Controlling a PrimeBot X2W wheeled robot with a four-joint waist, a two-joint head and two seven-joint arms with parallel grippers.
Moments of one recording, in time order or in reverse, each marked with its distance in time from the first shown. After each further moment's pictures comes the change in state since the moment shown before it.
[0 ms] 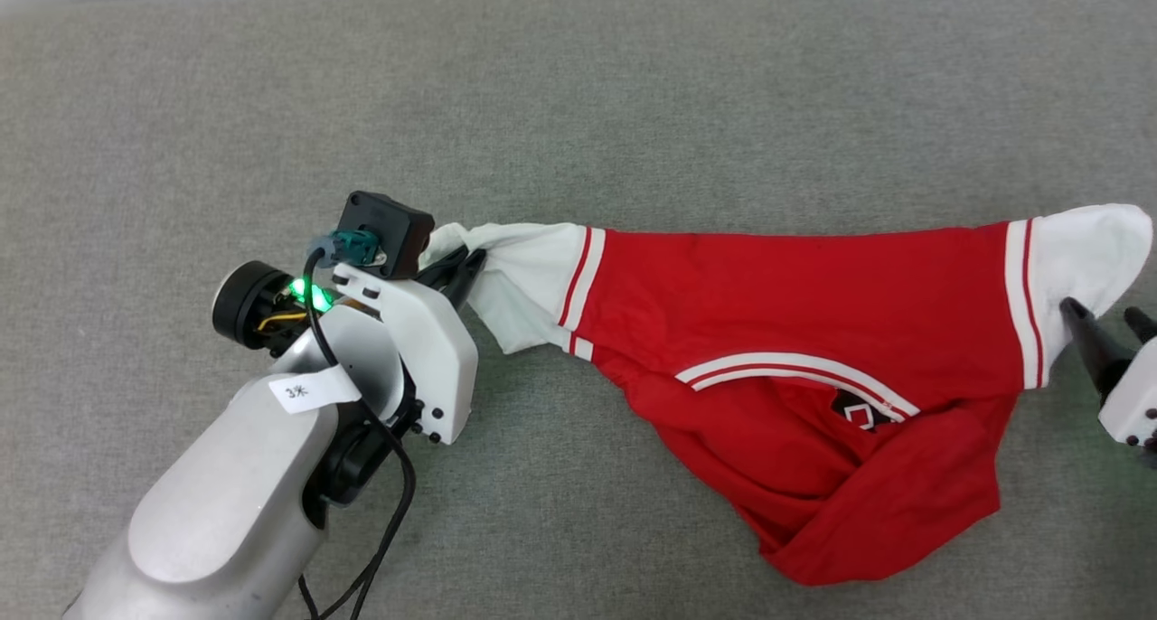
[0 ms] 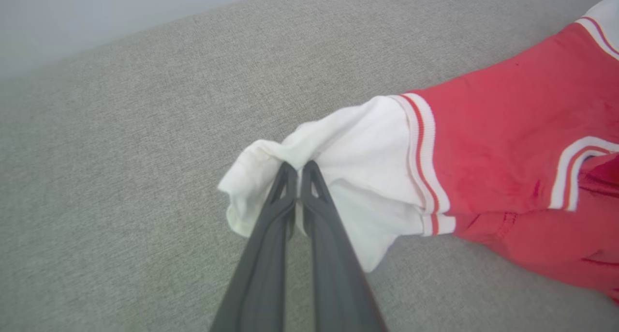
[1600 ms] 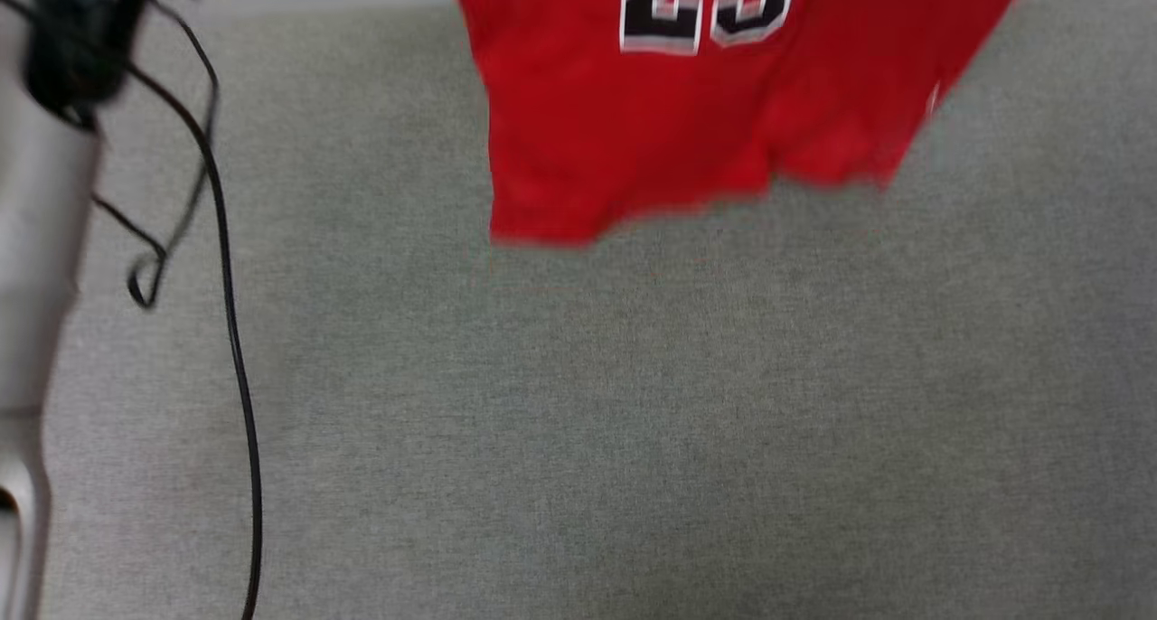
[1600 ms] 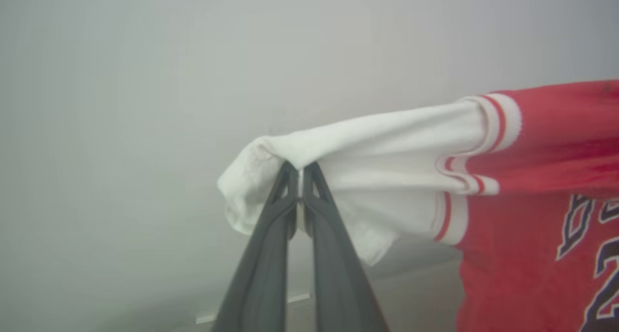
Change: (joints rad) left arm -0.599 0.009 0.204 0.439 -0.019 -0.065 -0.241; right arm -0.703 -0.075 0.096 0.033 -0.120 0.002 0.051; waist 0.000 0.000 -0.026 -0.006
